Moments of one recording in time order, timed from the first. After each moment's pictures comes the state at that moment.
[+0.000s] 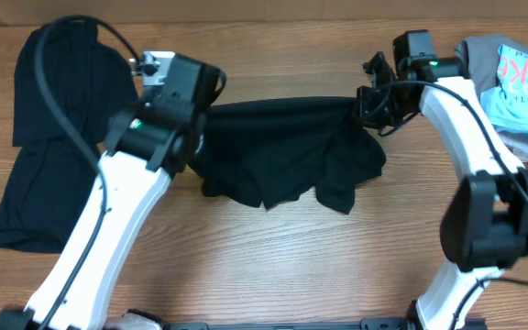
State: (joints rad) left arm -0.38 1.54 1.57 -1.12 -0.68 -0.36; right arm 0.07 2.00 1.63 -0.92 -0.43 0.13
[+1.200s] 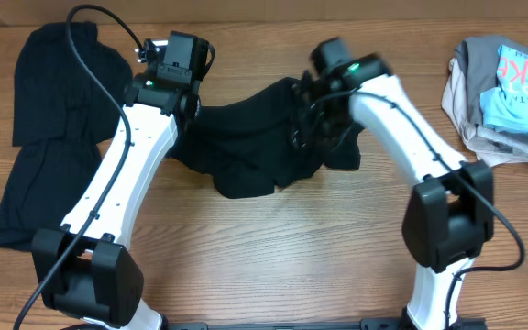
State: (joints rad) left arm -0.25 1.76 1.57 -0.90 -0.56 -0.37; right arm 0.40 2.05 1.75 -1.14 -0.28 0.16
